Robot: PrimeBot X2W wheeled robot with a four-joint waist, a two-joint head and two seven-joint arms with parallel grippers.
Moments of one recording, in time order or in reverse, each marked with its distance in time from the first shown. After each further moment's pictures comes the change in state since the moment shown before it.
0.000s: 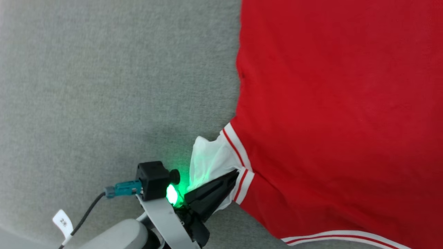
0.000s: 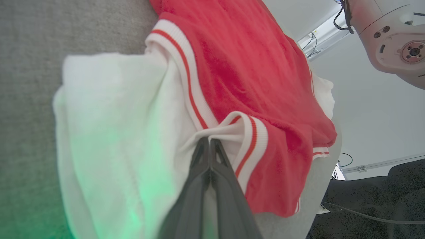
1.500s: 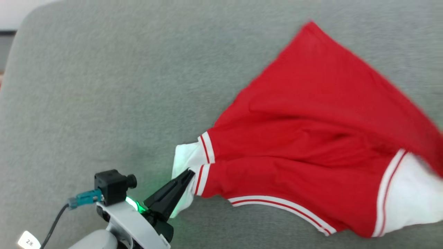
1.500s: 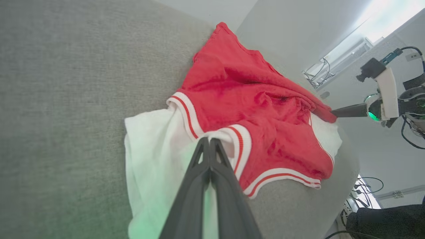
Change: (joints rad) left arm 0.083 0.088 0.056 0.064 -0.087 0.049 -0.109; right arm 0.965 -0.256 -0.014 -0.583 0.499 0.000 -0.031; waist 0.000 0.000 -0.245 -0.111
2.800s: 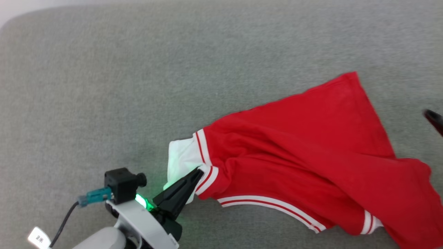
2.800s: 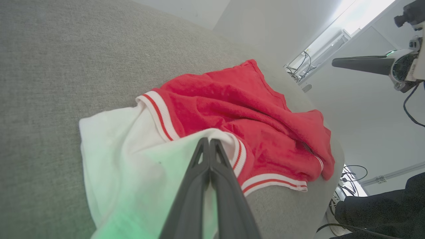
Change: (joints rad) left arm -0.012 -0.027 -0.017 0.005 0.026 -0.001 0.007; right arm 0.008 0.151 -0.172 -0.371 -0.146 0.000 0.032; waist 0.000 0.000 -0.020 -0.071
